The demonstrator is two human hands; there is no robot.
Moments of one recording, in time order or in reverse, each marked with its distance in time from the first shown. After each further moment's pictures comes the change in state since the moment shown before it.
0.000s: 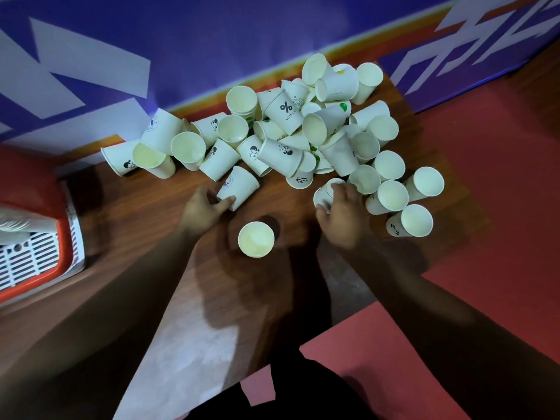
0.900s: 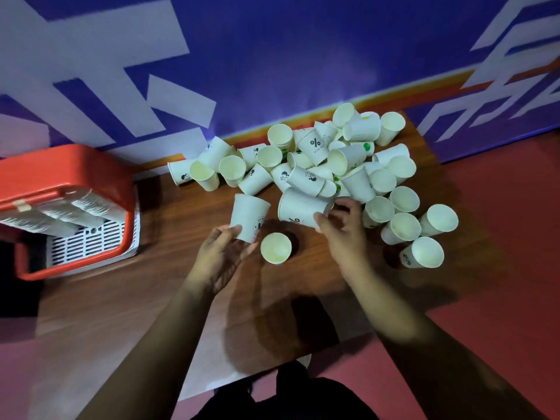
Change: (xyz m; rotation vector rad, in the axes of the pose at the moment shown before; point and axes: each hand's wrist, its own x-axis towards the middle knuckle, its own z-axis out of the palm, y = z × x) left_hand -0.141 0.021 -0.024 -1.323 -0.095 -0.194; right_hand -0.034 -0.058 -0.056 1.108 -0.115 0.235
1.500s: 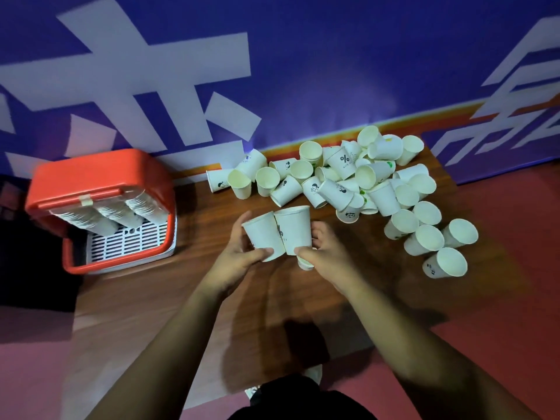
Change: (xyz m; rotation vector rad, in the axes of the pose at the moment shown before) left_hand -0.040 0.043 -0.047 0.475 -0.234 0.168; right_hand -0.064 -0.019 0.086 -0.300 -0.349 0.082
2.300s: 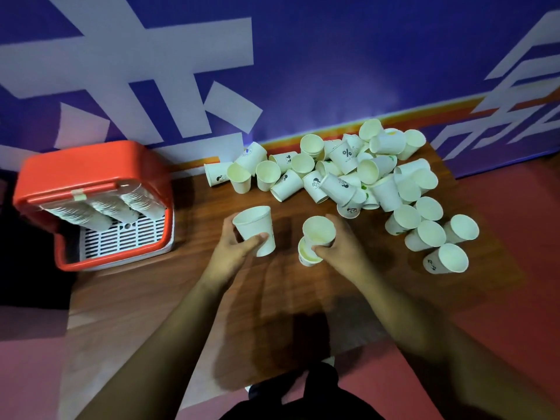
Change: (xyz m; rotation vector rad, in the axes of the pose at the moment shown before) left_hand 0.019 -0.015 -0.028 0.117 0.172 0.045; right_hand 0.031 0.040 -0.020 -0.442 0.134 -0.058
